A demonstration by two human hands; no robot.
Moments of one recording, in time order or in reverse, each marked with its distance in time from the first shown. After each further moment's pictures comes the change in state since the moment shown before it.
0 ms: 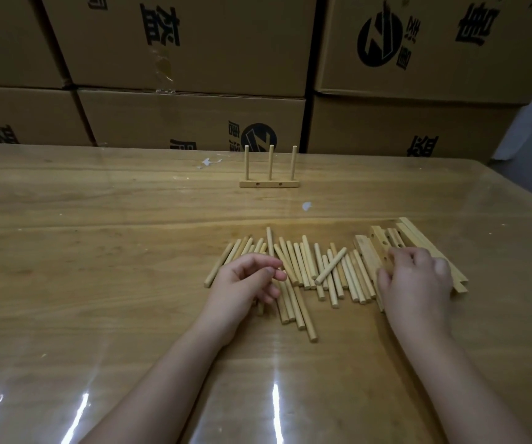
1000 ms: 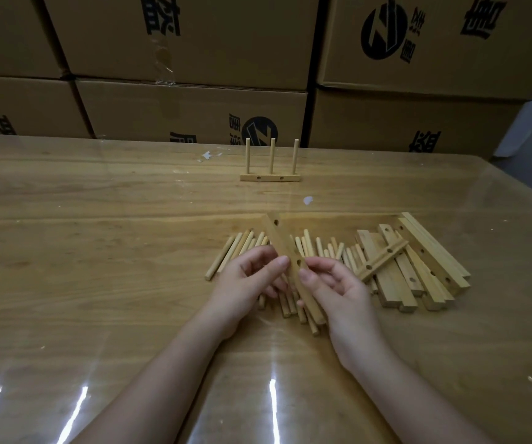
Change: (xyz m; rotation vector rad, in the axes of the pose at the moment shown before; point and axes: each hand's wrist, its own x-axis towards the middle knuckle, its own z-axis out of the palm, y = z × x) left_hand -0.001 0.002 0.004 0.068 -0.092 0.056; right_hand -0.048 -0.076 -0.016 1.539 -0.500 0.211
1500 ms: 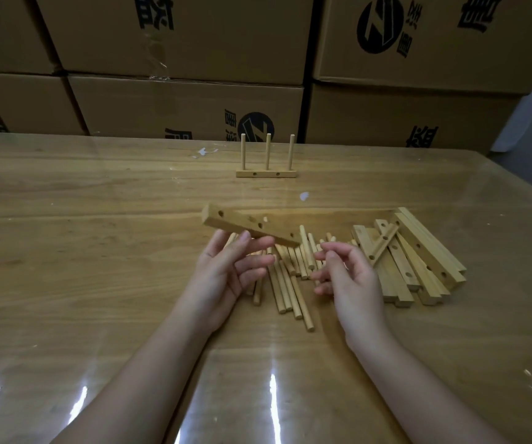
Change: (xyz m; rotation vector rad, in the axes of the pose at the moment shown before) left_hand 0.000 0.008 -0.012 -0.550 0.096 -0.087; right_hand 0.020 0.010 -0.017 -0.185 0.203 -0.119
